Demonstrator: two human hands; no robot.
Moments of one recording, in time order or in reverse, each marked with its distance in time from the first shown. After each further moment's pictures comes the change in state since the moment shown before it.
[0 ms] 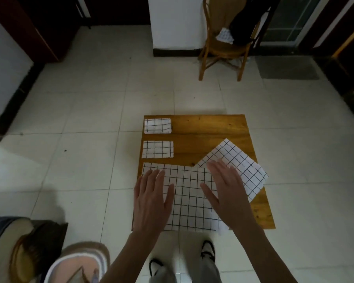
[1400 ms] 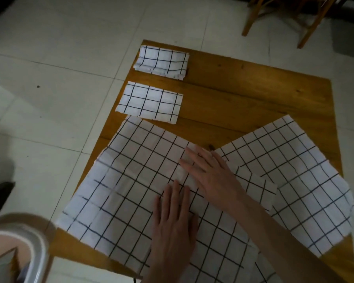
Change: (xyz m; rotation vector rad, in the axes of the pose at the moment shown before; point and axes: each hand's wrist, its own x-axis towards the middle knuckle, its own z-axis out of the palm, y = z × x) left_hand -0.056 -0.051 0.414 0.133 -0.243 -0.159; right_hand 0.077 0.202 0.378 -0.186 -0.528 -0.507
